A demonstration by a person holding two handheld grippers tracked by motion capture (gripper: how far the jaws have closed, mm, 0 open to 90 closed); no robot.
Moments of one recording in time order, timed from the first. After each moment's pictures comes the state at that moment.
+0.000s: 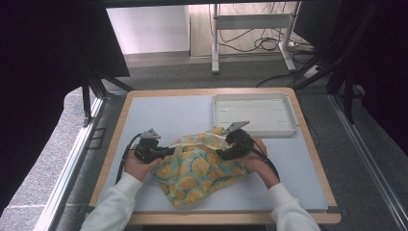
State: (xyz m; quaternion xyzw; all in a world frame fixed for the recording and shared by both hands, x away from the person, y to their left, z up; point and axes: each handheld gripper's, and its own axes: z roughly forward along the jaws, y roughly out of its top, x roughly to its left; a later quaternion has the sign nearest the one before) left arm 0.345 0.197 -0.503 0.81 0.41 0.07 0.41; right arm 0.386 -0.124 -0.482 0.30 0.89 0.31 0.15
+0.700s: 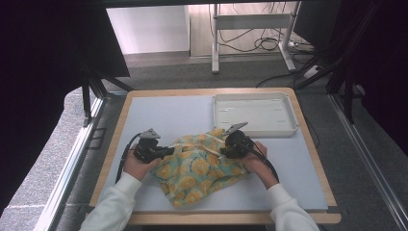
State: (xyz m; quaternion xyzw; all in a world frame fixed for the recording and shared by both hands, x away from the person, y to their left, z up) left arm 0.345 0.199 -0.502 0.81 0.41 0.07 0.41; right arm 0.391 -0.125 -0.494 0.31 0.90 0.29 0.13
